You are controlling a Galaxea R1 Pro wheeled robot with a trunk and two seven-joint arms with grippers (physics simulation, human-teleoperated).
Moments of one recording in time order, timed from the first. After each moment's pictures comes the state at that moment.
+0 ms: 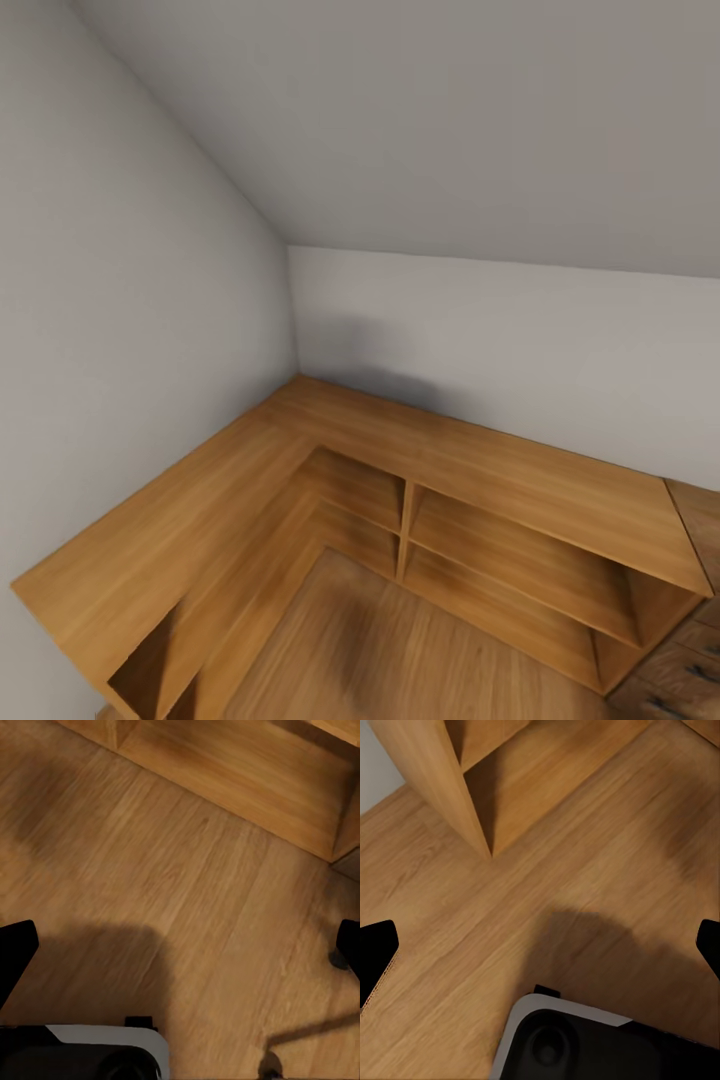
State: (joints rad) left arm 0.01 0.00 0.19 -0.07 0.17 -0.79 -0.06; right arm -0.09 -0.02 -0.07 0.02 0.18 -0.82 -0.17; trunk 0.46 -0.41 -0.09
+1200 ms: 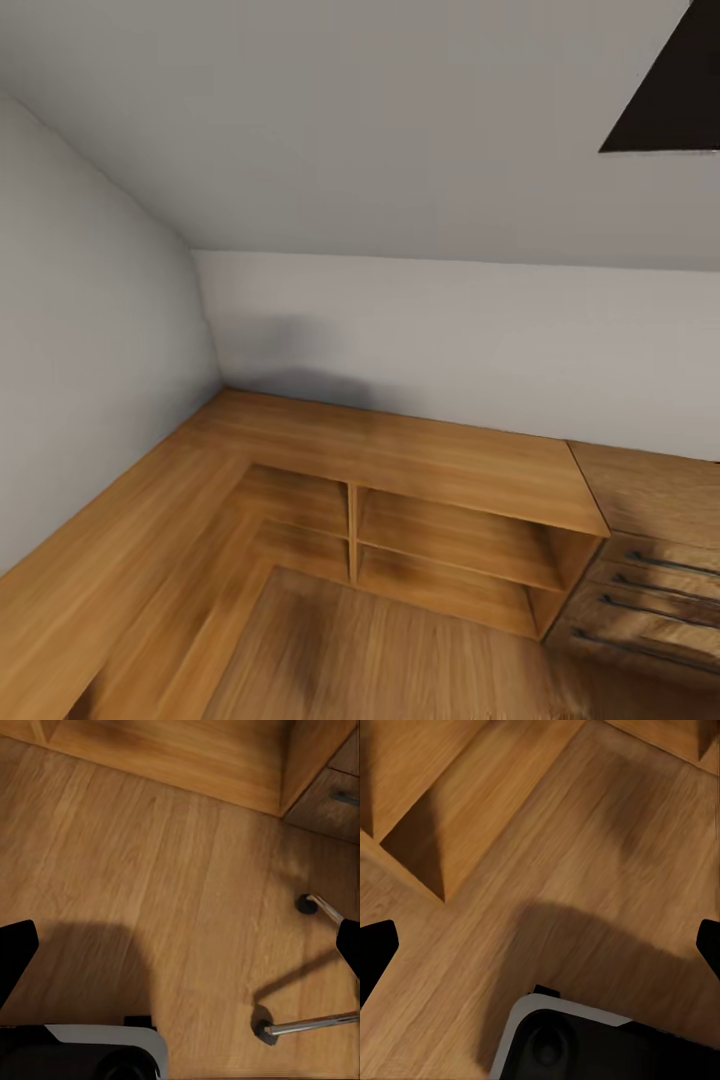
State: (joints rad) left arm 0.01 0.00 0.19 -0.07 0.17 -0.79 -0.06; right arm -0.09 -0.02 -0.07 0.02 0.18 -0.82 -0.17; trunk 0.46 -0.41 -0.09
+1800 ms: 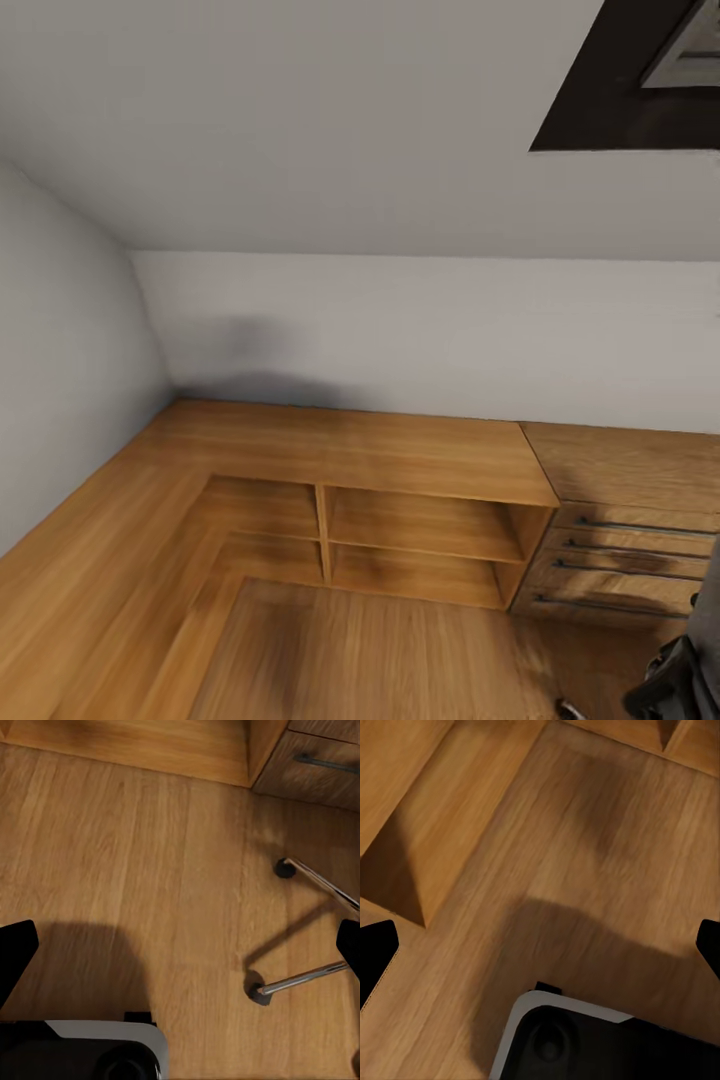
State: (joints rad) left arm 0.01 0.00 0.19 -0.07 0.17 -0.79 -0.06; right arm -0.09 -0.02 -0.07 0.02 0.18 -0.82 -0.17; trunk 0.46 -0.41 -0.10
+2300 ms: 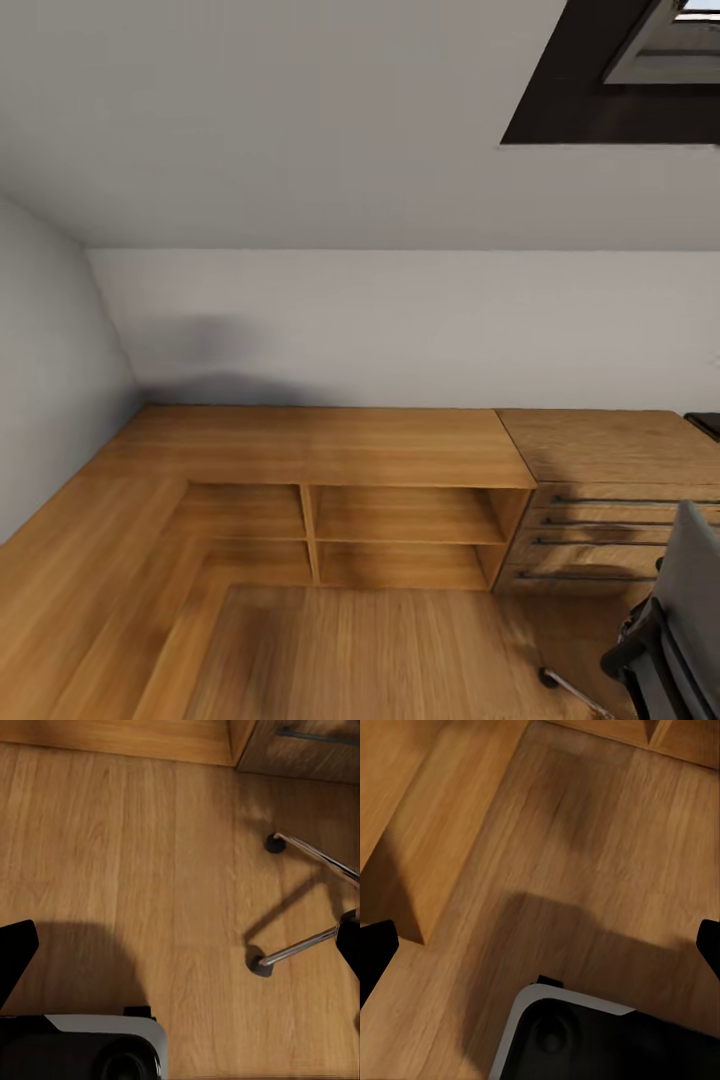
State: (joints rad) left arm 0.01 0.00 0.19 -0.07 0.17 -0.79 -0.06; right arm -0.09 -0.02 -0.08 0.02 0.17 -0.82 -0.17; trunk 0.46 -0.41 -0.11
